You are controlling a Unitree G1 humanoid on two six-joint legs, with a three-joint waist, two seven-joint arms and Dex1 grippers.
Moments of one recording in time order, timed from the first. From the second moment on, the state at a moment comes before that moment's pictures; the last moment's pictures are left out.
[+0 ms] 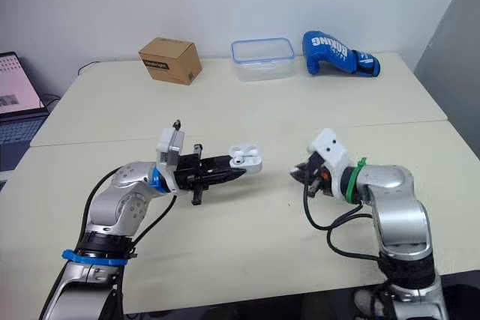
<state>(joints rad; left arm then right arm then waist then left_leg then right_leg) -0.50 0.47 -0.01 0.12 -0.59 0.26 -1.32 -0.45 -0.31 -0.06 -0.60 -0.07 1.16 1.01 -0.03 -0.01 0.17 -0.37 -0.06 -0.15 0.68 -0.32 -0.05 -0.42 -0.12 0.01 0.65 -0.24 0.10</state>
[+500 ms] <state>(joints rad) -0.53 0.45 -0.01 0.16 -0.58 0.25 -1.33 -0.55 -0.16 -0.13 -0.70 0.19 1.12 0.70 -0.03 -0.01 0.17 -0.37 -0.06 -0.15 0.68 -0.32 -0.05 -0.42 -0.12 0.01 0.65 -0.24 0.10</state>
